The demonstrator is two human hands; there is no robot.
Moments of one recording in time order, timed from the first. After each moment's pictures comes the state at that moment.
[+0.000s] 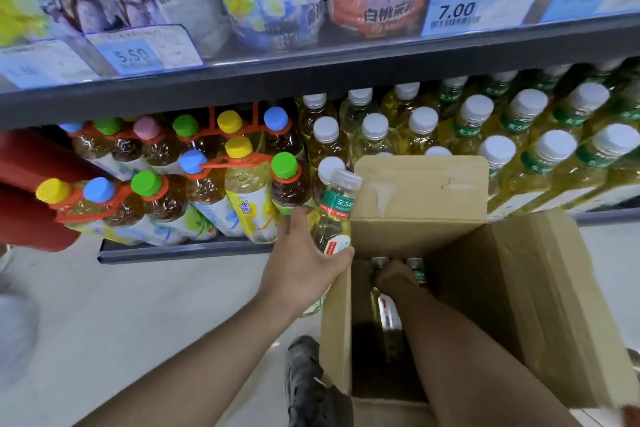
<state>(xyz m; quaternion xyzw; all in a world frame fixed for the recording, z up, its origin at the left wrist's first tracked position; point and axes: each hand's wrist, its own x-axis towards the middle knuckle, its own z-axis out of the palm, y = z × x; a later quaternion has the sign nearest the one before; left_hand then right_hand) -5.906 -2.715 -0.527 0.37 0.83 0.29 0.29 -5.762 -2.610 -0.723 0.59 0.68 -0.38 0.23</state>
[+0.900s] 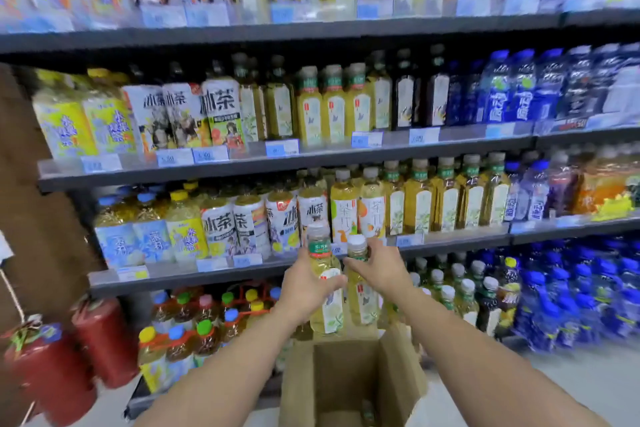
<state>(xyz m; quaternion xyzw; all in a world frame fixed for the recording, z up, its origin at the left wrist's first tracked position) -5.788 -2.791 -0.220 0.49 0.73 0.44 0.20 -5.644 -2.679 -0.224 0.45 0.80 -0.26 -0.30</state>
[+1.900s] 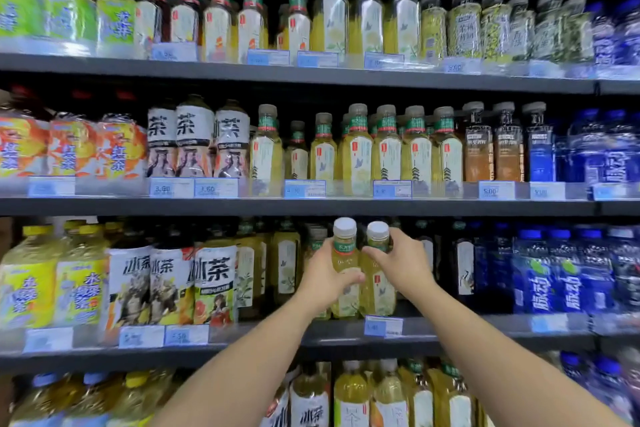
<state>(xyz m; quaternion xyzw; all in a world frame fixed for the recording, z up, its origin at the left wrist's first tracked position) -5.852 -2.569 0.068 0.59 0.60 0.53 0.06 -5.695 -2.494 0.093 0.38 0.77 -0.10 -0.51</state>
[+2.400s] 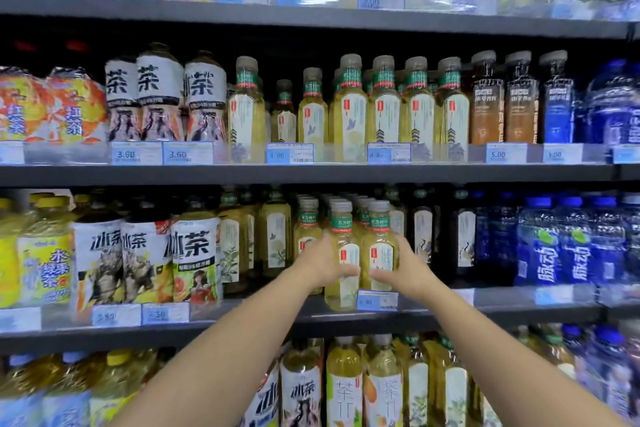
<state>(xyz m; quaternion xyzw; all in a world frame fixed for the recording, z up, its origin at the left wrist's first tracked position) -5.860 -2.521 0.049 0.60 0.74 0.32 0.04 -5.679 -2.444 0.023 0.41 0.80 -0.29 -0.34</state>
